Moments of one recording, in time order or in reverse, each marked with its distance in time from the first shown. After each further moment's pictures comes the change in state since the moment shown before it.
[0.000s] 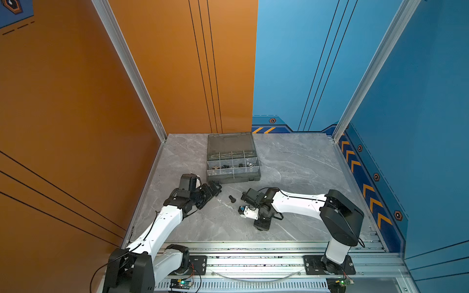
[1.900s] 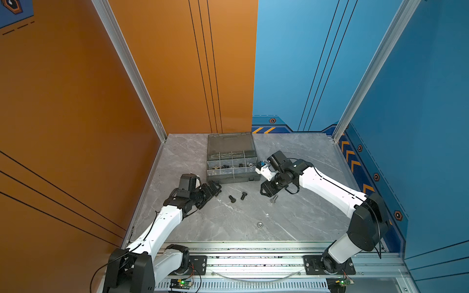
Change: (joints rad) left arm 0.006 -0.001 0.000 0.000 0.000 0.000; right arm -0.330 -0.183 0.185 -0.068 -0.128 0.256
